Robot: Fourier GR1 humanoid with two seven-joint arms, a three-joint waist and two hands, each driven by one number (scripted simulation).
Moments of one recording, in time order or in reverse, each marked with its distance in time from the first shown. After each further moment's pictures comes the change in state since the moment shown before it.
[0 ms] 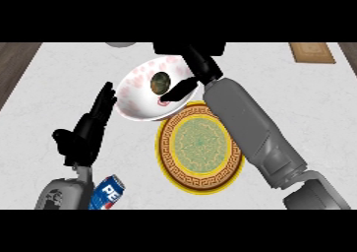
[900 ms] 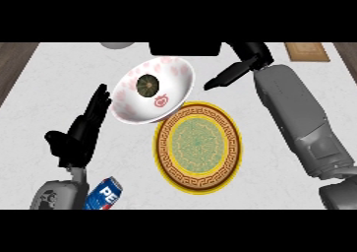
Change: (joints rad) left arm 0.015 0.017 0.032 0.018 0.018 -0.025 -0.028; right arm 0.030 -0.185 -0.225 0.042 -0.194 0.401 -0.049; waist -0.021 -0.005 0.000
